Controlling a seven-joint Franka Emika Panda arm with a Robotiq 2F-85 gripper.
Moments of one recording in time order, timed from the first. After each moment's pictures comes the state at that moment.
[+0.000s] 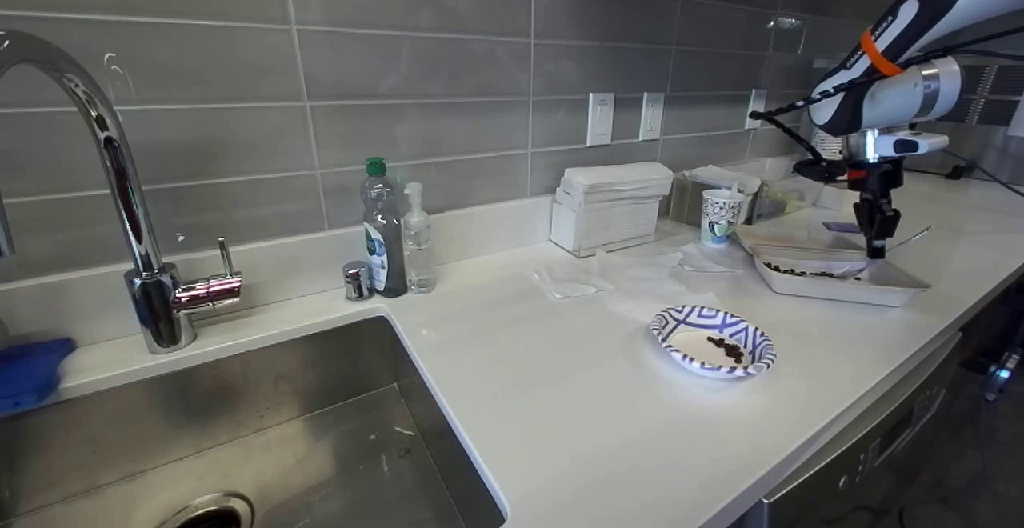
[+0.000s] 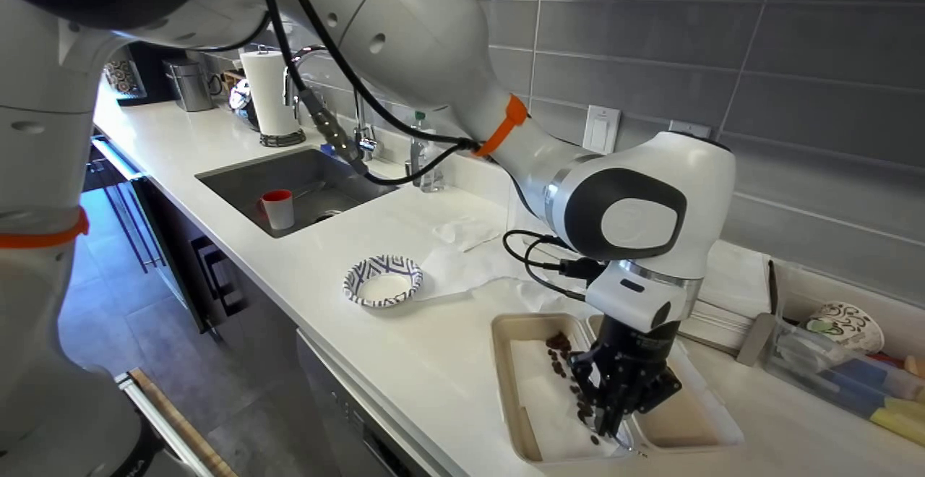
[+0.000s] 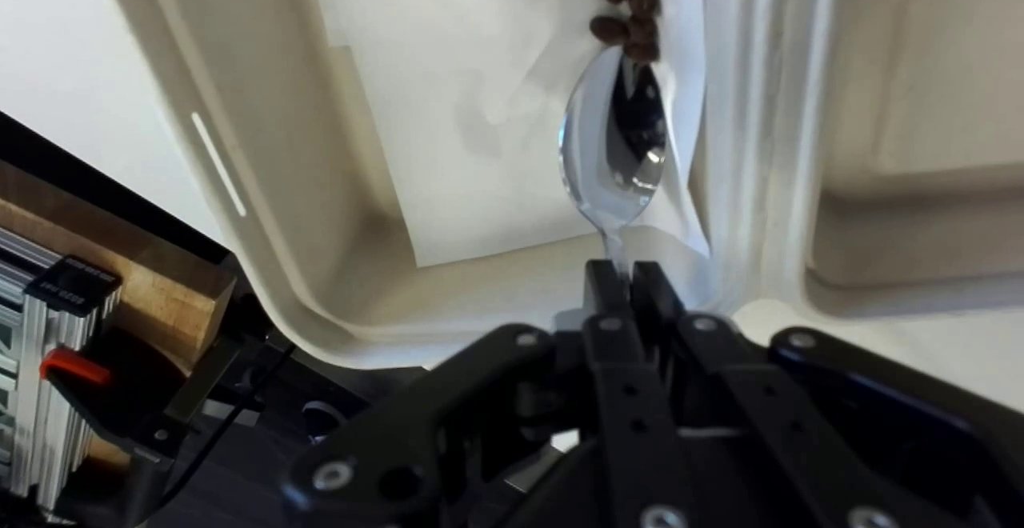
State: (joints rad) arm -0.38 0.44 -0.48 -1.90 -0.02 2.13 1.77
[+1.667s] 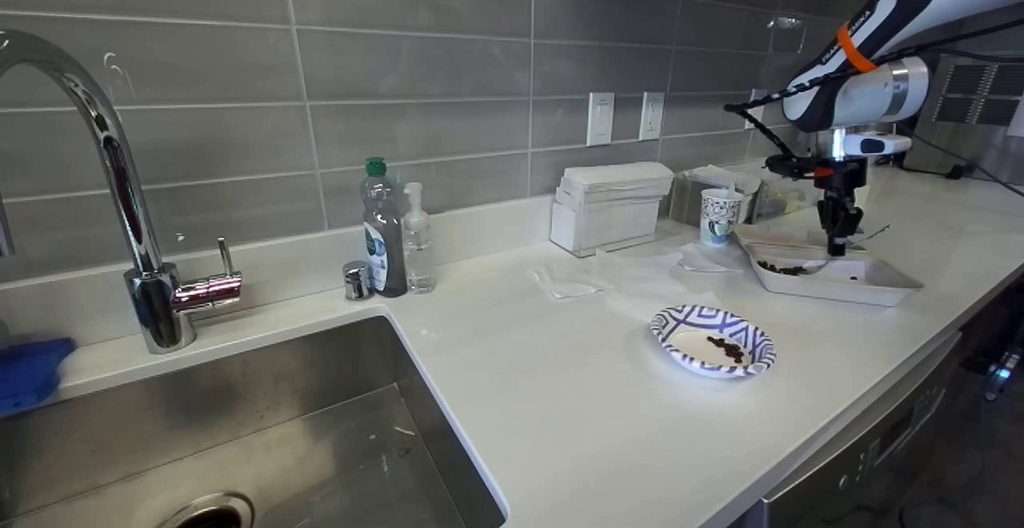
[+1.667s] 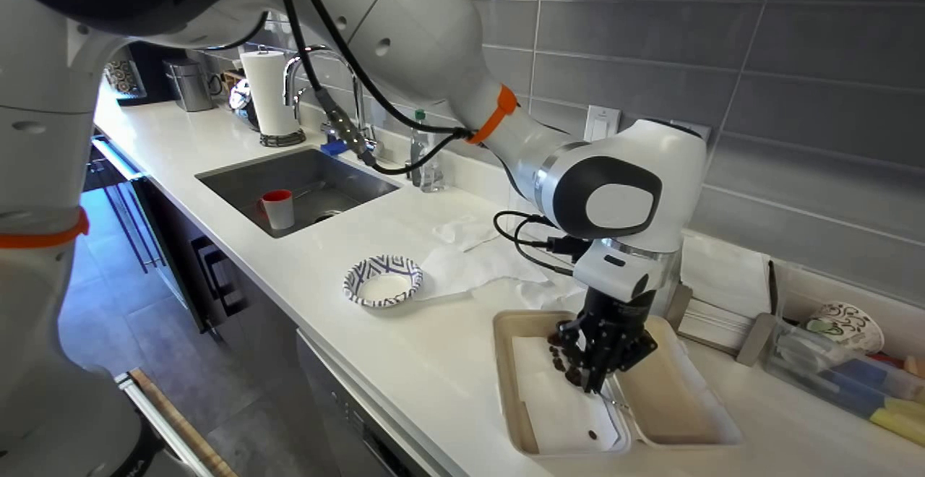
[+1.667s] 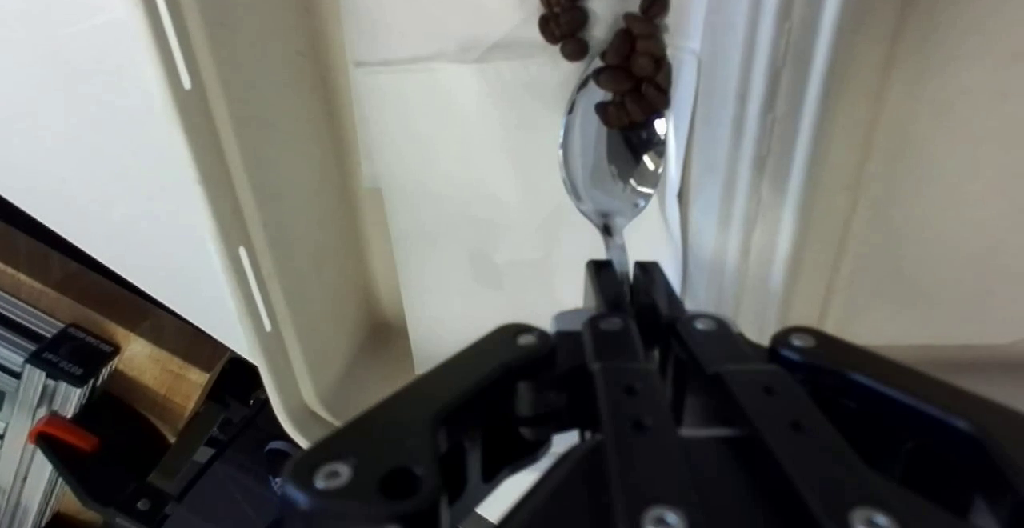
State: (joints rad) arm -0.38 0.44 -0.40 -1.88 0.03 2.14 1.76
